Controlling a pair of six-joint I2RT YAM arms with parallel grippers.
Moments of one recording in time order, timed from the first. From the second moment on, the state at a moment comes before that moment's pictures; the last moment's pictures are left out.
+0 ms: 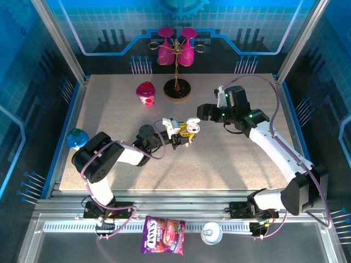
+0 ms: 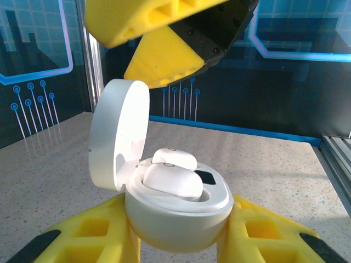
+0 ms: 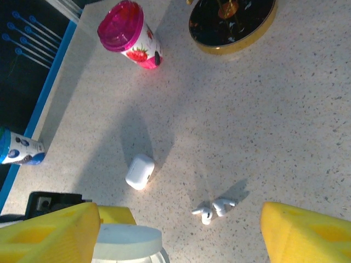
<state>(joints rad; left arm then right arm) -0.59 1.77 0.60 1.25 0.59 -0.05 0.39 1.34 1.19 -0.55 -0.26 0.43</state>
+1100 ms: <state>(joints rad) -0.59 1.75 0.64 1.27 0.59 -0.09 0.31 1.18 0.81 -0.24 -0.70 0.74</state>
